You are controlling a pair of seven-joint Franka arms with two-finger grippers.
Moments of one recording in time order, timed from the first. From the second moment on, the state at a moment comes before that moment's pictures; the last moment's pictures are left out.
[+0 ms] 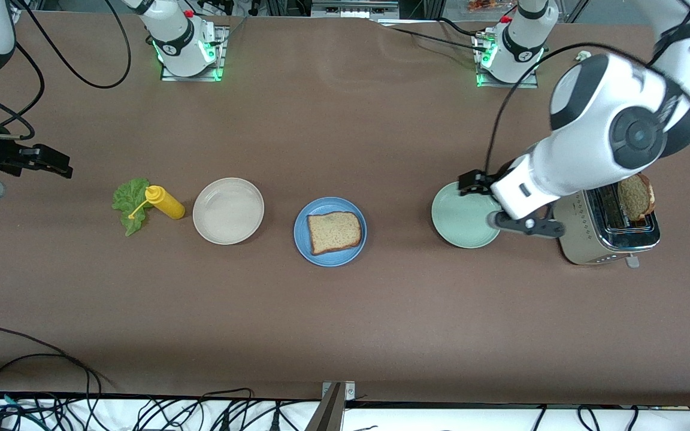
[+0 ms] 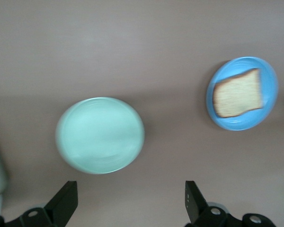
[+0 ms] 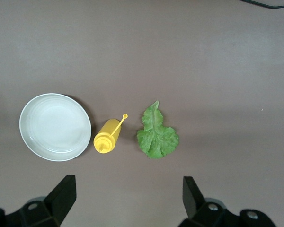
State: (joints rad) left arm -0.05 0.34 -0.28 -1.46 -0.10 1.66 -0.20; right arm 0.00 0.13 -0.03 -1.57 -0.04 1.63 -0.01
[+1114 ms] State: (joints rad) left arm -0.05 -0.01 -0.04 -1.58 0.01 1.56 0.04; right arm -0.20 0.45 -0.04 -1.59 0.09 1.77 -0.32
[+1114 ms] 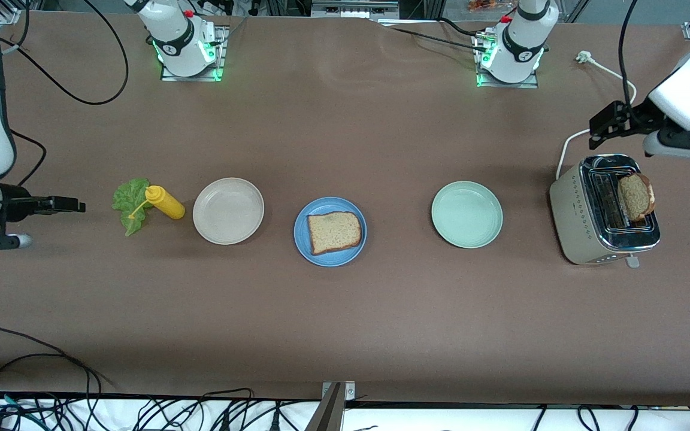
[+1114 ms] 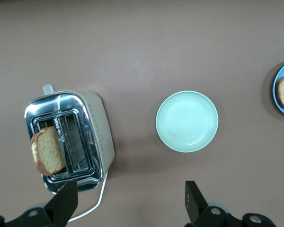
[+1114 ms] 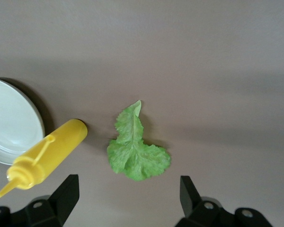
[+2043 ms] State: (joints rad) left arm -0.03 -0.06 -0.03 -1.62 0.01 1.57 0.05; right arm -0.20 0.68 -0.03 -1.66 0.12 1.90 -0.34
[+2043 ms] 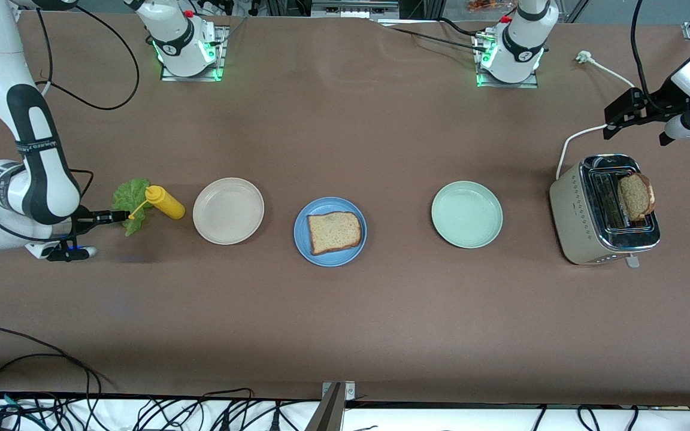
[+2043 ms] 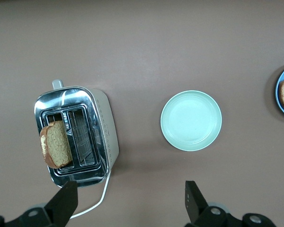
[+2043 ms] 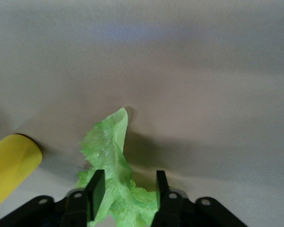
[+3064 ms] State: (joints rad) left arm 0.02 -0.06 -0.02 -1.60 -0.06 1.57 0.06; right arm -0.20 0.66 -0.05 -1.50 0.12 1.64 -0.34
